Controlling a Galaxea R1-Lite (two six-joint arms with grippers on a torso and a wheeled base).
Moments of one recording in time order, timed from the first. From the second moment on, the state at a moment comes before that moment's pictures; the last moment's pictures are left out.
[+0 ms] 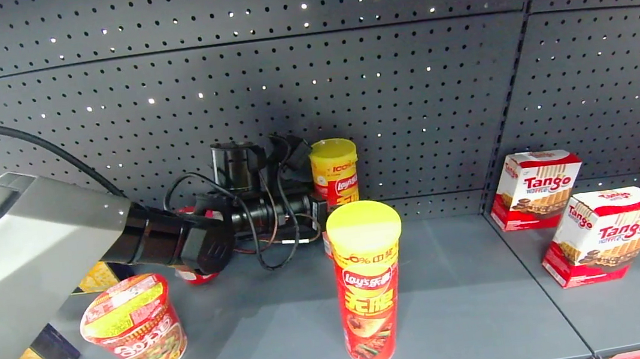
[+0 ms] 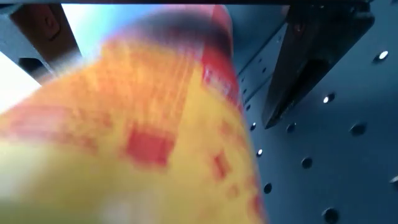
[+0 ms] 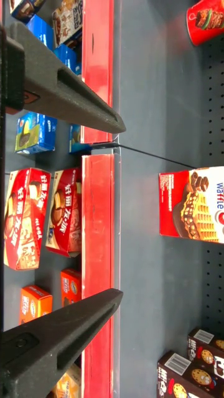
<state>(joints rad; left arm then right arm) -0.41 2.17 -1.32 -0.58 -0.58 0.04 -0.01 0.00 0.00 0.01 0.01 0.00</state>
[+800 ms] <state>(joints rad) -0.34 1.88 -1.03 -0.57 -0.53 0.12 -0.01 0.00 0.00 0.01 0.01 0.00</state>
